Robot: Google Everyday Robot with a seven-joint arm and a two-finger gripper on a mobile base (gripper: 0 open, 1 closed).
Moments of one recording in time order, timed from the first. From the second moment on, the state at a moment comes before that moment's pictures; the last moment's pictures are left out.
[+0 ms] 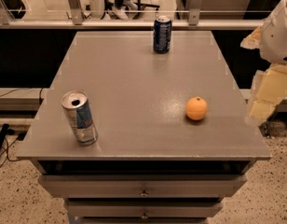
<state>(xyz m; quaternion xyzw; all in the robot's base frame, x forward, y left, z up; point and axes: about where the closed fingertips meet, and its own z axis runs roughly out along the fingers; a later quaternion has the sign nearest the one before) 0.438 -0.217 0.976 -0.60 0.78 -0.03 0.16</state>
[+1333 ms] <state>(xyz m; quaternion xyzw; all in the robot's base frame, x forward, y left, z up) 0.483 -0.170 0.883 -0.55 0.82 0.06 0.18</state>
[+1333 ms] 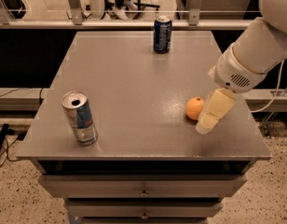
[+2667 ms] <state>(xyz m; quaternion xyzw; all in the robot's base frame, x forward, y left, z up) 0.507 -0.146 0.847 -0.51 0.84 0.10 0.17</state>
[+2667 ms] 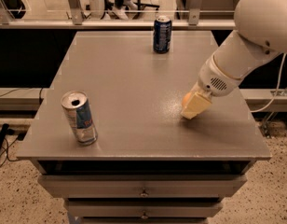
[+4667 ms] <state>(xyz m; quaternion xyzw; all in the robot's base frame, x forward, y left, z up) 0.680 -0.182 0.962 -0.40 0.81 0.08 0.42</state>
